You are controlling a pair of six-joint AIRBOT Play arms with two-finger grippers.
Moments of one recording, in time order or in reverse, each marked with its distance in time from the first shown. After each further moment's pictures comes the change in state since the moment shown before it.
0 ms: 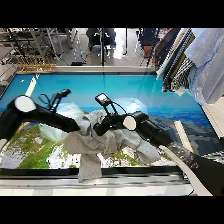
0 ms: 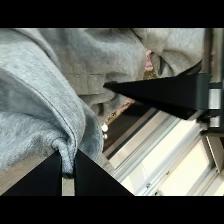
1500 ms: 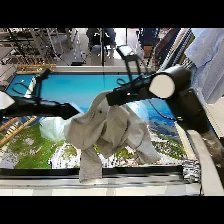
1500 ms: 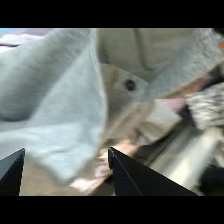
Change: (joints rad) left arm 0.118 0.096 0.062 -0.061 0.114 -0.037; right arm -0.073 -0.019 0.609 -0.261 0.578 0.401
